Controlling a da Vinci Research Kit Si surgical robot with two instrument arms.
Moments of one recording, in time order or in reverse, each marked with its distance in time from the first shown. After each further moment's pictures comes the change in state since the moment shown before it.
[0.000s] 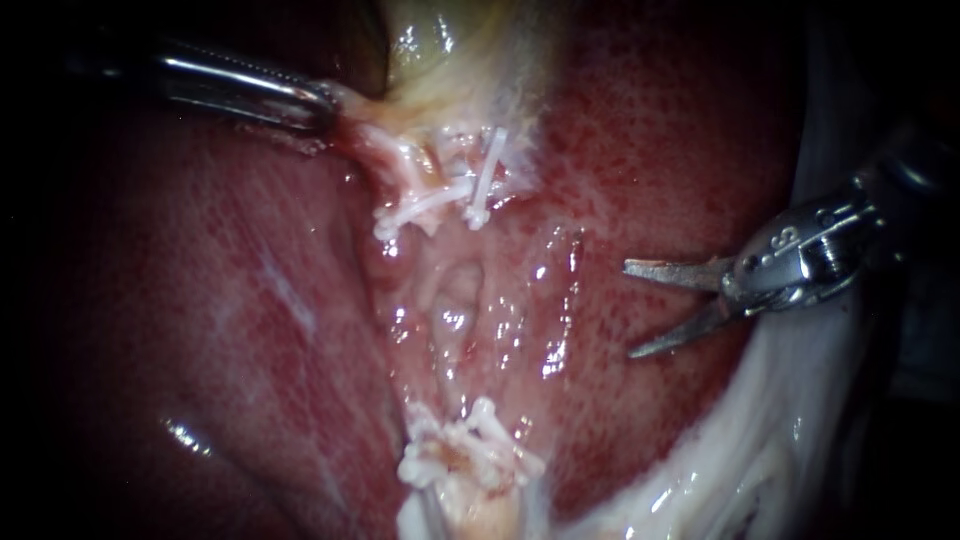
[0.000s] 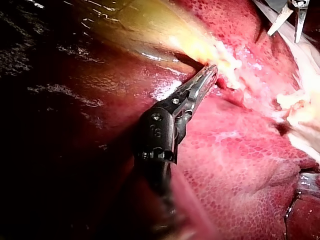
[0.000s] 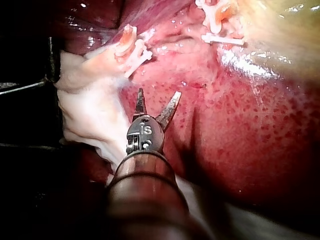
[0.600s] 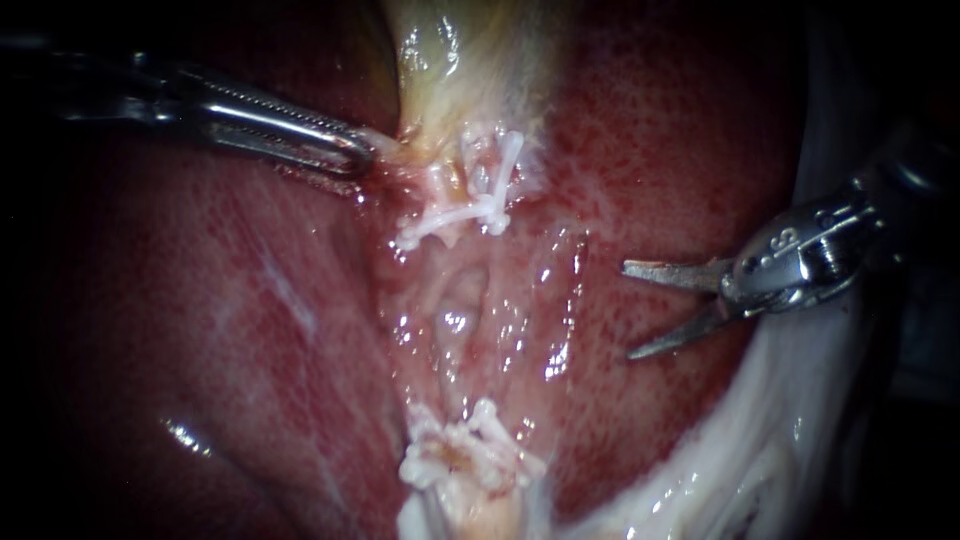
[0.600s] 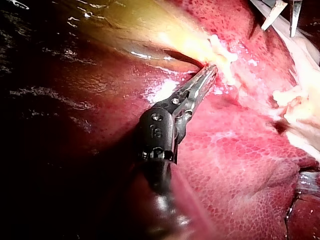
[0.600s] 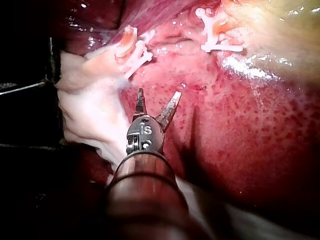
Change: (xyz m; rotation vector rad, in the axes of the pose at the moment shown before) right arm 0.000 0.000 0.000 0.000 0.000 0.001; left arm -0.001 0.000 0.003 0.001 -0.010 0.012
